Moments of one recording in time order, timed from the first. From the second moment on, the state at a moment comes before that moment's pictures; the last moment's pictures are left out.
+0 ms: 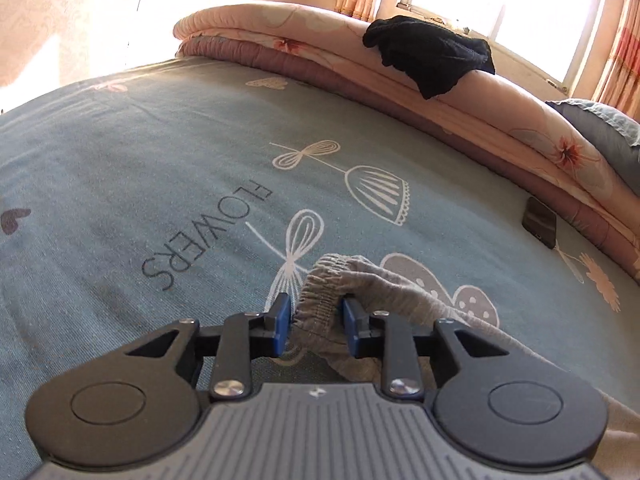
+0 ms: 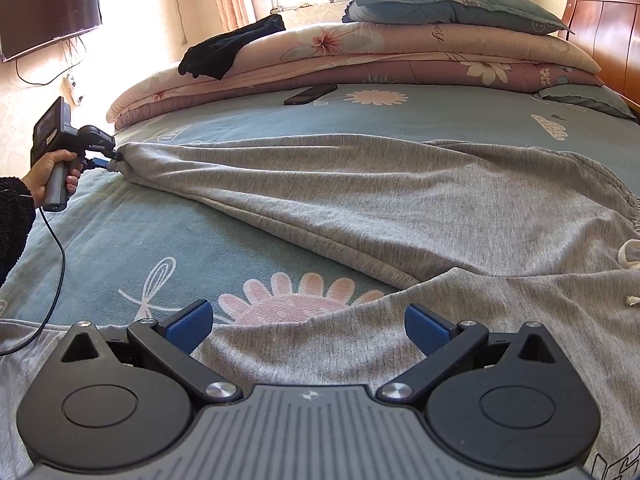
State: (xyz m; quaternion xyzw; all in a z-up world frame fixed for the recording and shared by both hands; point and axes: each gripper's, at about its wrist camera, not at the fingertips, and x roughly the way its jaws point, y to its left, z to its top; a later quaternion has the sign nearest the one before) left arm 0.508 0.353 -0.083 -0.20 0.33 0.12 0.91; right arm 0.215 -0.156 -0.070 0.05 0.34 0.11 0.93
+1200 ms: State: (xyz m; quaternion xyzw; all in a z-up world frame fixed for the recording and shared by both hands) left arm 0.301 0.330 -0.079 -0.34 0.25 0.22 0.88; right arm 0.404 0.120 0.014 -0.25 0.25 0.43 0.83
